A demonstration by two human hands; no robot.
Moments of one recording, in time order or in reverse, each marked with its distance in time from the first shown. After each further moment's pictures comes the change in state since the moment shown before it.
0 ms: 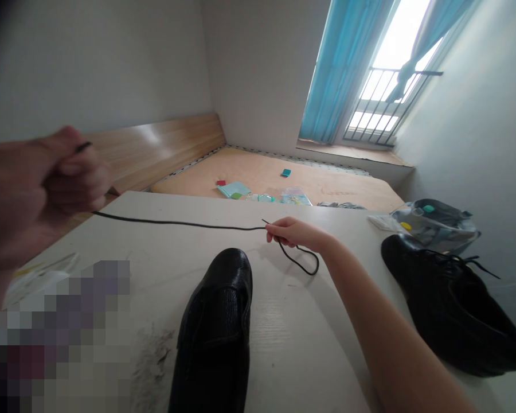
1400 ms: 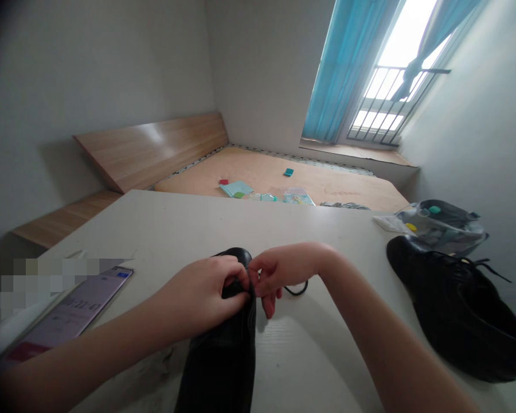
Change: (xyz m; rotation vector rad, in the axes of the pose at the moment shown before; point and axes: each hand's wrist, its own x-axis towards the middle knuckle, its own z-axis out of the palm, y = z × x) left_hand -0.053 -0.075 0.102 0.918 -0.569 0.097; right_hand -0.022 -0.053 0.040 -0.024 -0.694 -0.011
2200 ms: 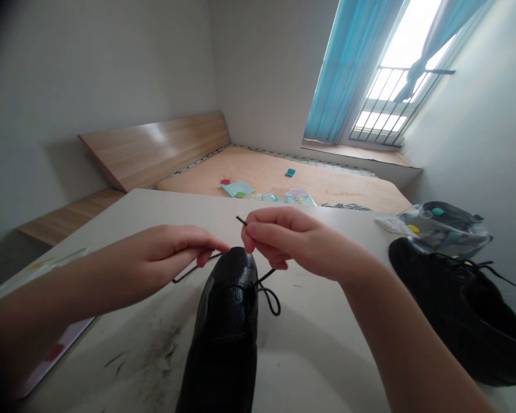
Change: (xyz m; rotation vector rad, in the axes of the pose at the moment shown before) left_hand -0.015 -0.011 -0.069 -0.021 0.016 0.087; right_hand -0.041 -0.051 0.024 0.268 0.602 -0.470
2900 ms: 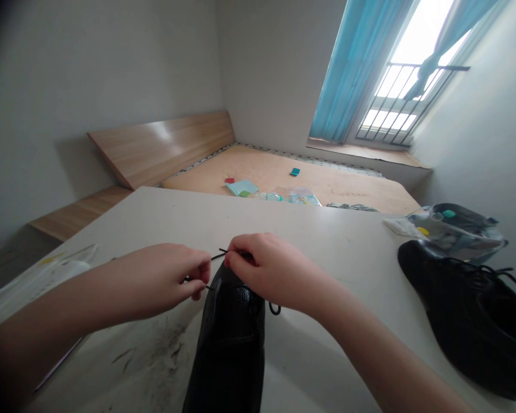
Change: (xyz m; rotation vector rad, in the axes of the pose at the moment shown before) left_hand -0.004 -0.016 0.015 0.290 -0.231 -0.204; right_hand 0.026 0.021 0.041 -0.787 0.102 0.182
